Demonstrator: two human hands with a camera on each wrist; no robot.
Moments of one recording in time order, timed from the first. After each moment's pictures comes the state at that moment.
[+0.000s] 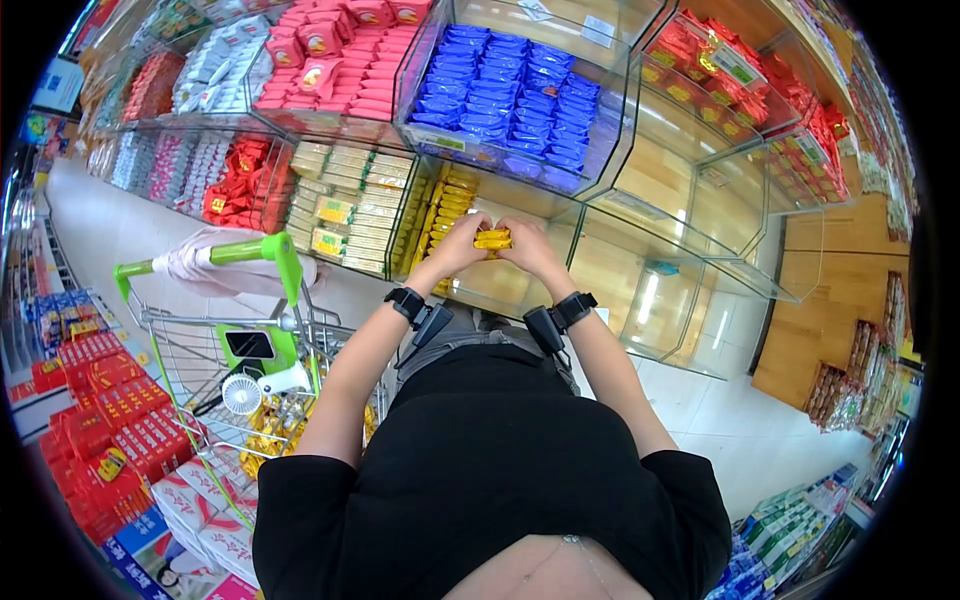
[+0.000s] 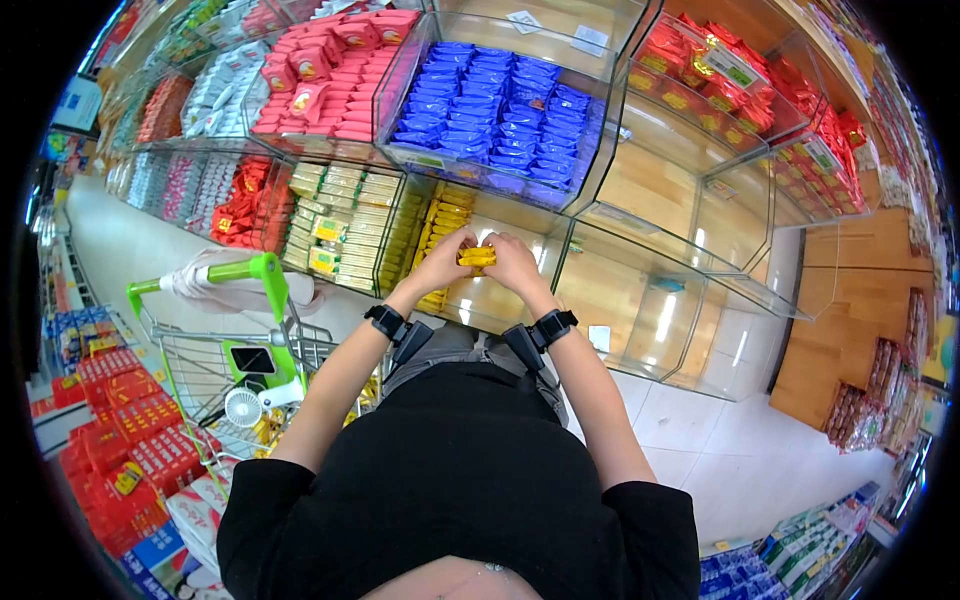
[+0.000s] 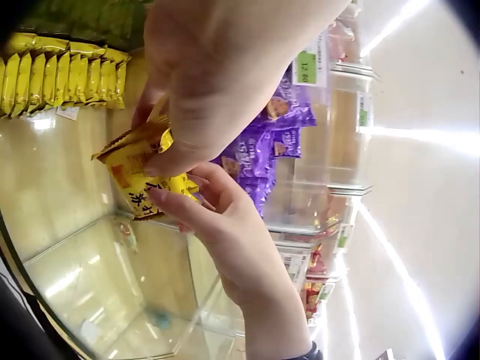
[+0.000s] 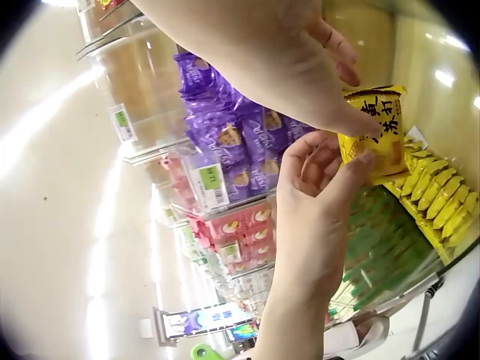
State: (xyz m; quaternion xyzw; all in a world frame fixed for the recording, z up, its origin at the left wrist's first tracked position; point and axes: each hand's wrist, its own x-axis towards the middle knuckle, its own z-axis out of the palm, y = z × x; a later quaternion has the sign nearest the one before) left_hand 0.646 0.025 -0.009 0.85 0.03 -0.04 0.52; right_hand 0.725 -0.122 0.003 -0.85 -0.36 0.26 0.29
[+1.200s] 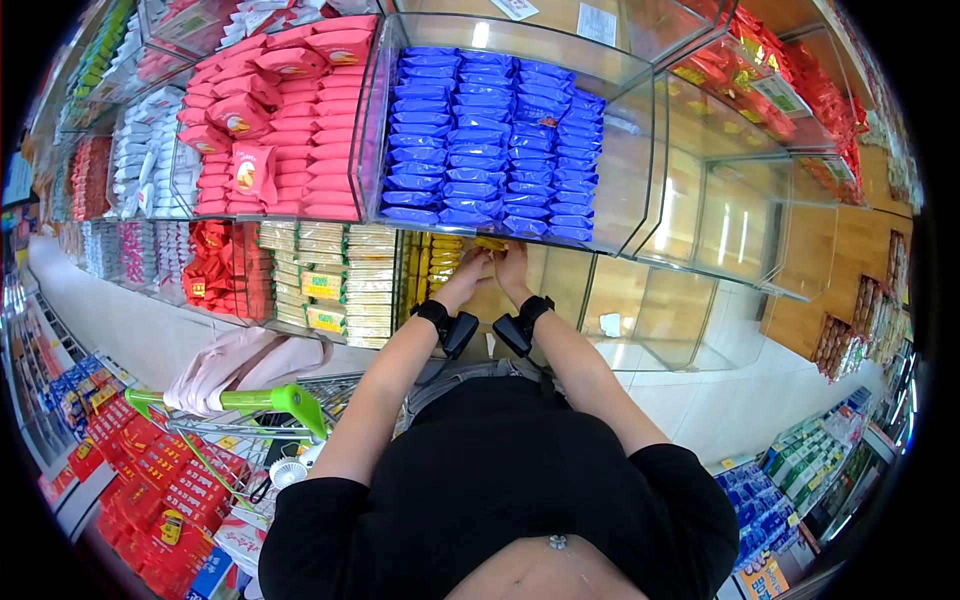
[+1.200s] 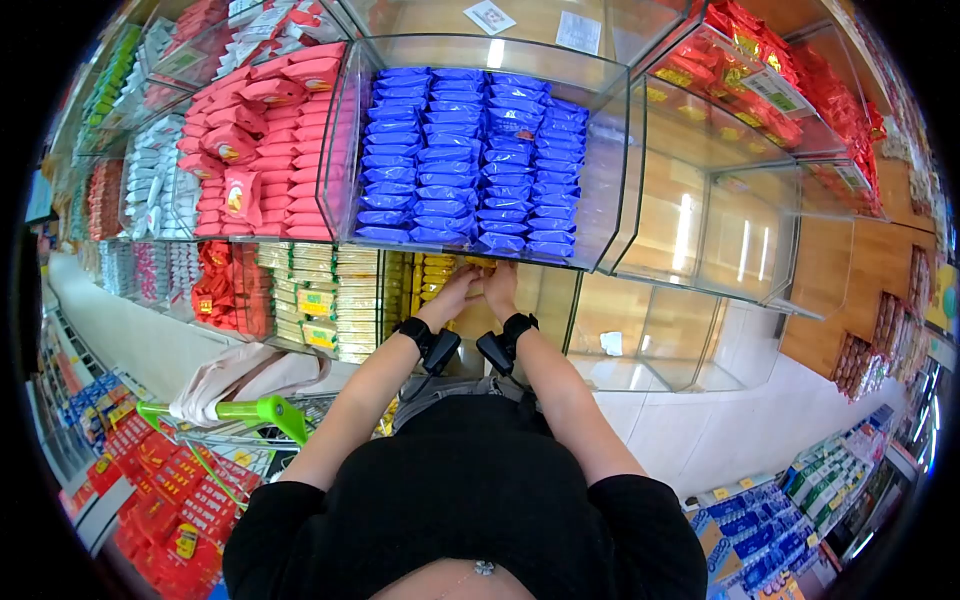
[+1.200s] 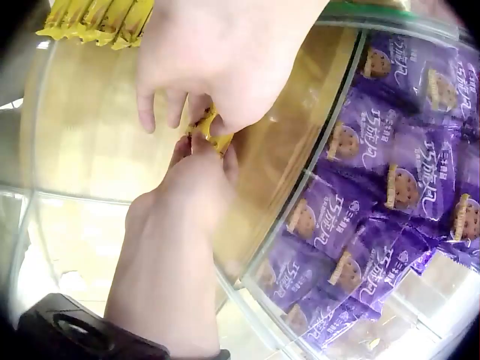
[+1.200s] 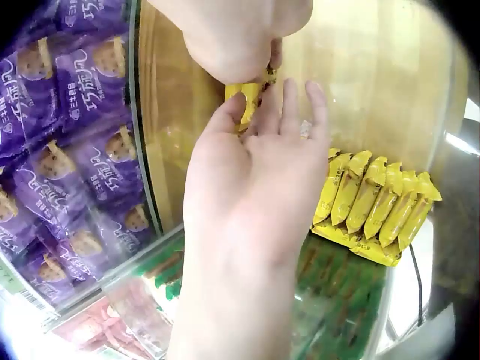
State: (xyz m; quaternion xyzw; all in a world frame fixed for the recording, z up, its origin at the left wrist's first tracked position) left_hand 0.690 0.032 -0.132 0.40 0.36 -0.26 0.80; right_hand 0.730 -0.070 -0.144 -0.90 -0.02 0.11 0.41
